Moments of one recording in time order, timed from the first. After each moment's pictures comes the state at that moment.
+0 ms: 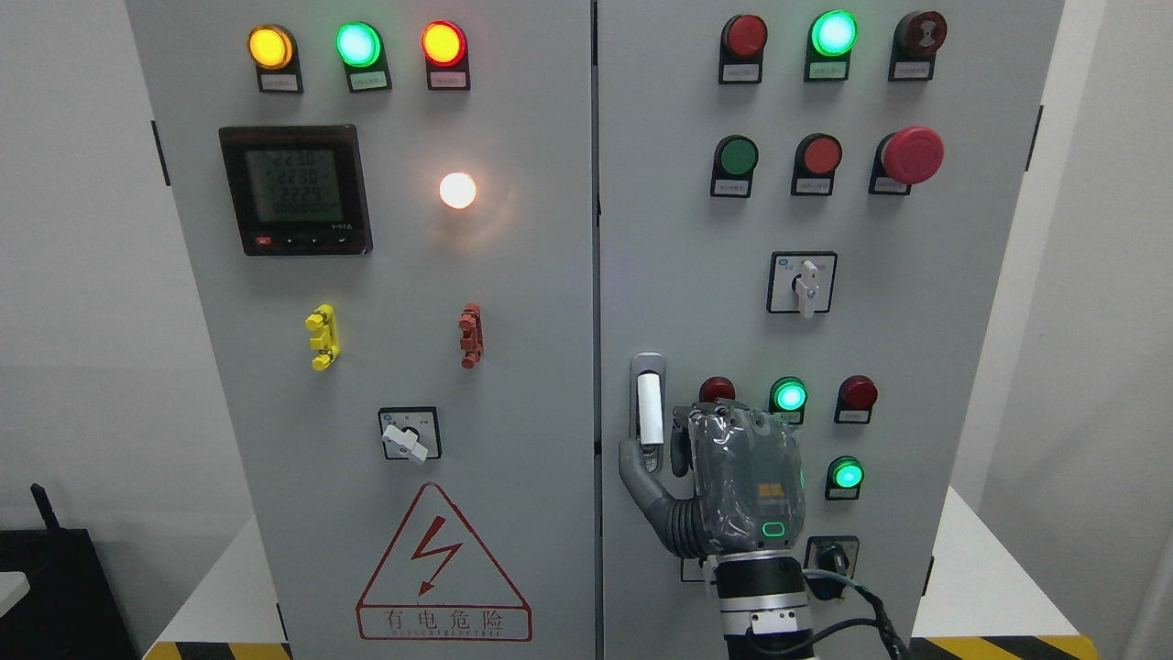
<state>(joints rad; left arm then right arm) 0.11 -0.05 0.00 0.00 0.11 -0.11 -0.07 -0.50 0.14 0.29 -1.66 1.25 0.18 -0.24</state>
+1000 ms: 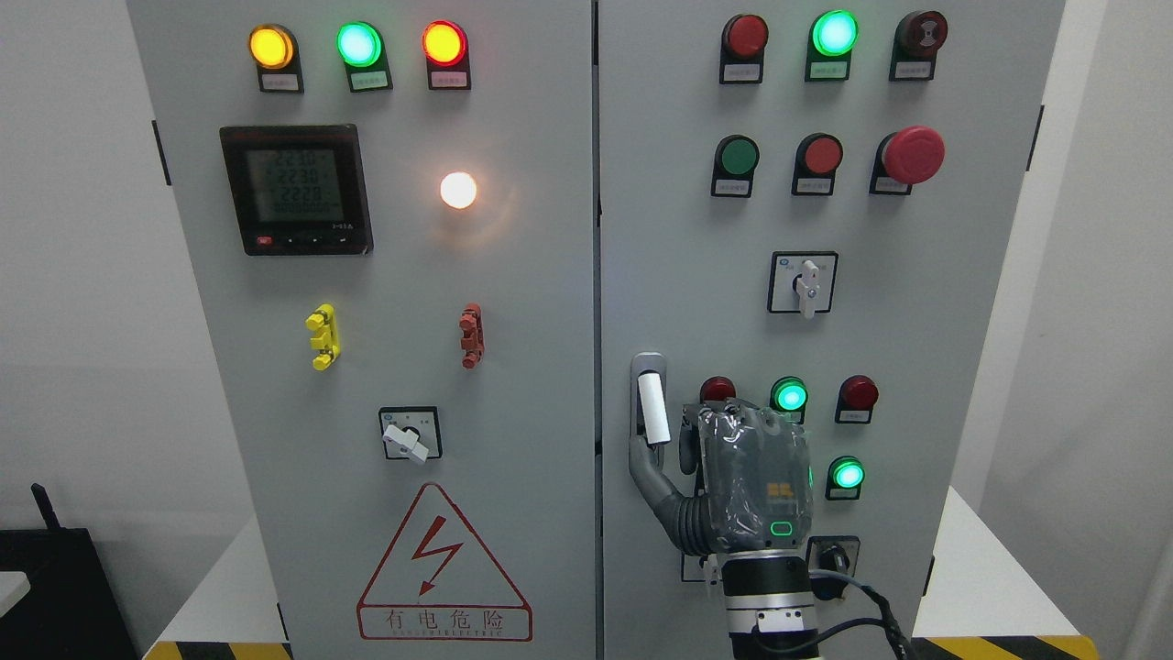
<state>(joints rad) 0.11 -0.05 0.00 0.00 0.11 -0.11 -0.07 -0.50 0.14 0.28 -1.67 1.24 0.19 -0.25</state>
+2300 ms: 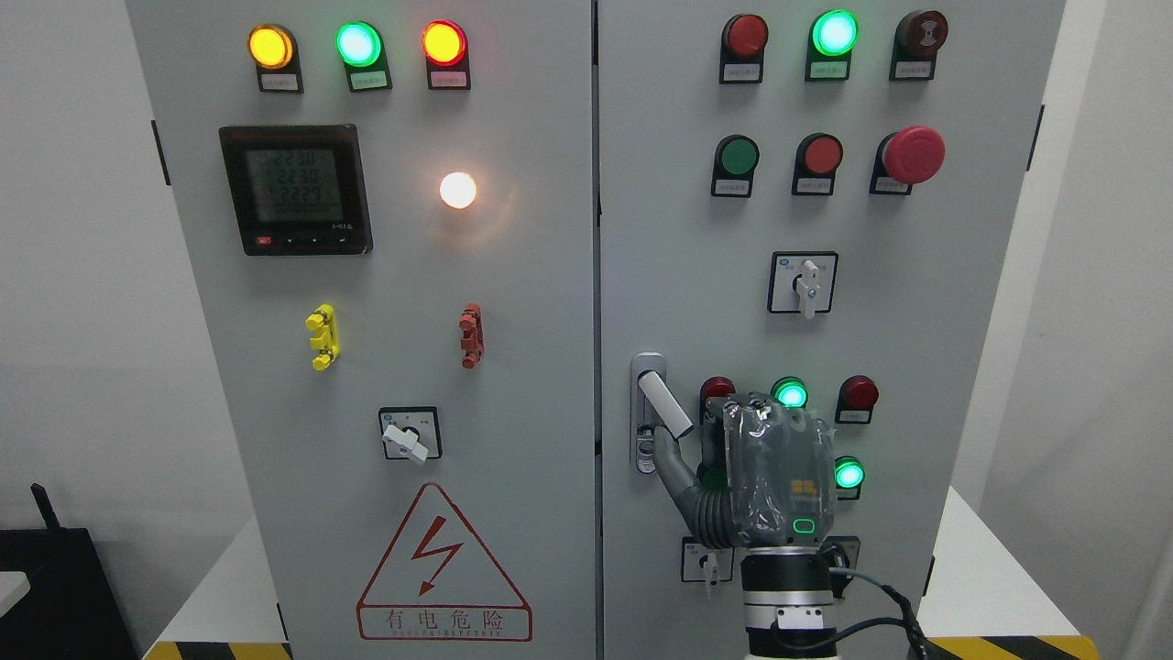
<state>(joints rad) 0.11 -0.05 0.00 0.00 0.11 -0.11 -0.07 -0.49 0.14 0.25 -1.69 1.24 0.19 -0.27</state>
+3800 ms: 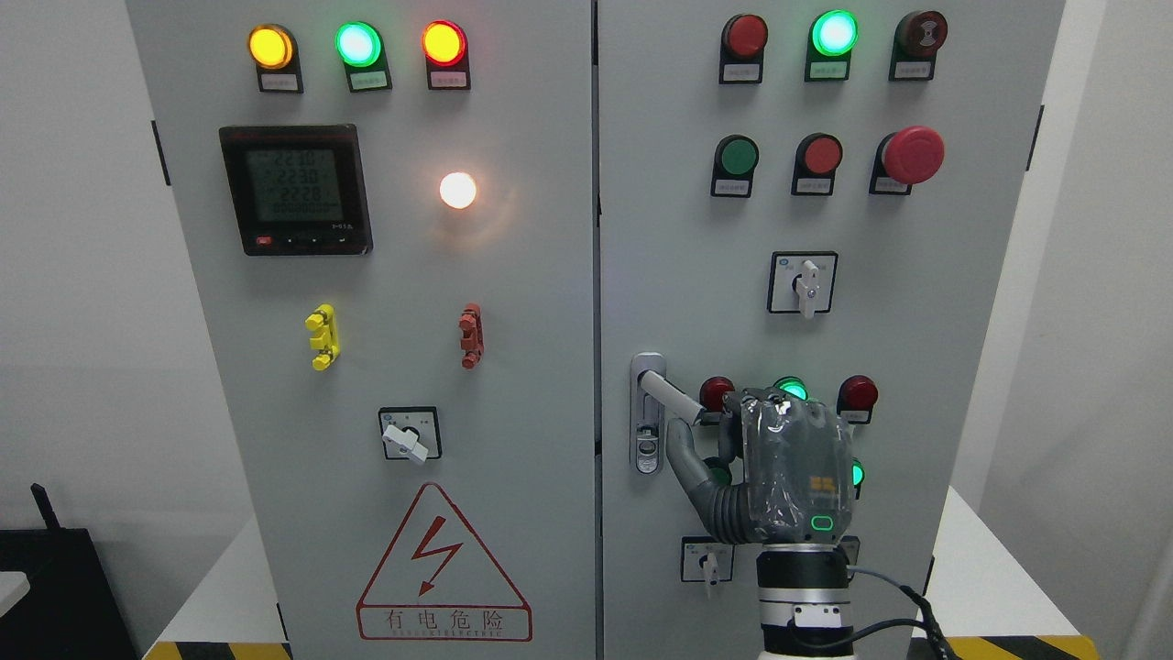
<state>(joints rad) 0.11 -0.05 0.00 0.00 0.11 -0.11 -0.07 -0.49 0.14 0.22 -1.71 1.24 0.18 -0.27</state>
